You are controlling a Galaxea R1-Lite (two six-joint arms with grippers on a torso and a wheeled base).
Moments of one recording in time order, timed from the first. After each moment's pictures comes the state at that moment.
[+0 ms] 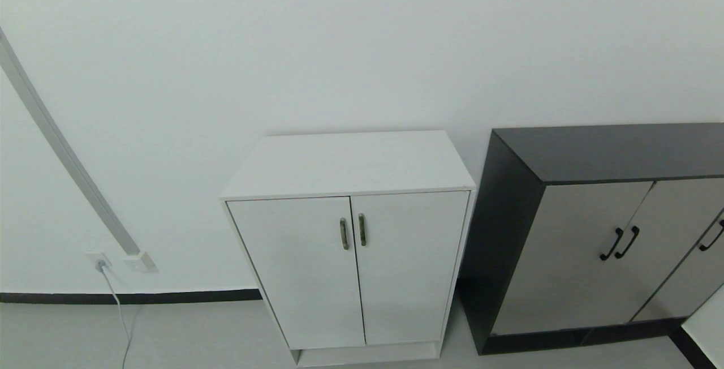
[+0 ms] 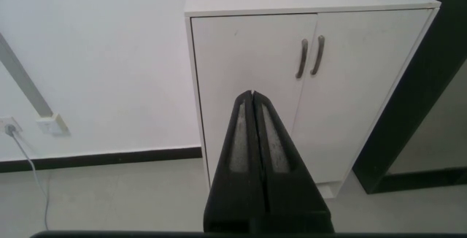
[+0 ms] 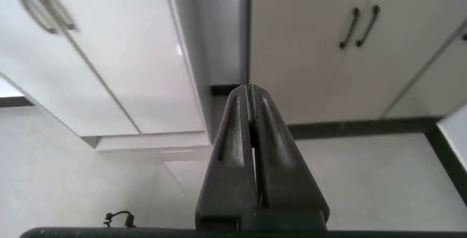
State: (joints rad) left arm 0.00 0.00 0.00 0.00 0.00 0.01; right arm 0.05 0.31 -0.06 -0.02 -0.01 0.02
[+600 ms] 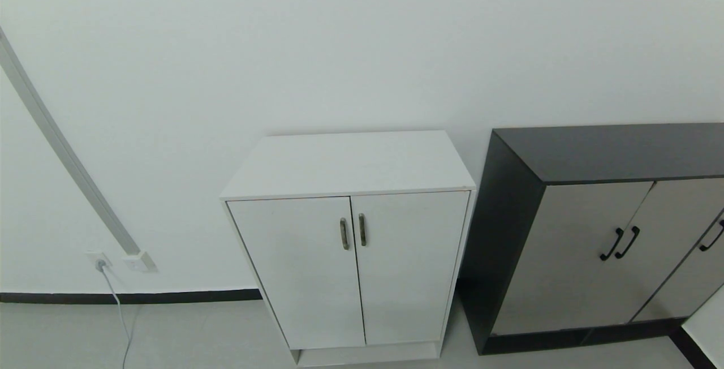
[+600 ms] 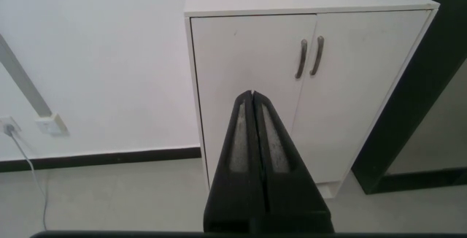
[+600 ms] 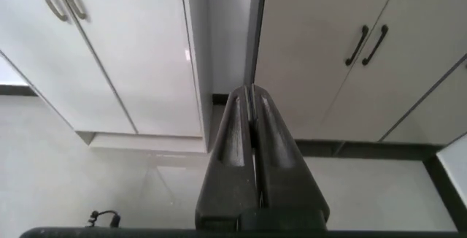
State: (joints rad) left arm 0.00 0.00 0.00 0.00 0.00 0.00; right arm 0.03 0.17 0.00 0.00 0.02 -0.06
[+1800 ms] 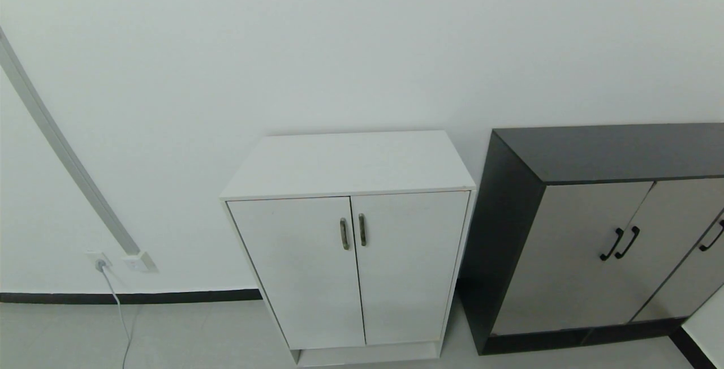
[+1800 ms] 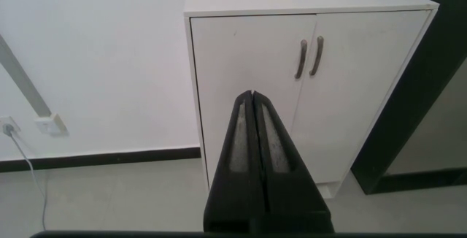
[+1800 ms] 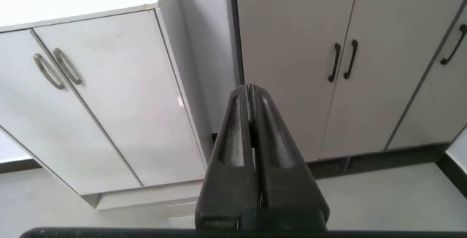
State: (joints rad) left arm 0.00 0.00 0.00 0.00 0.00 0.00; right arm 0.00 0.00 0.00 0.00 -0.03 0.08
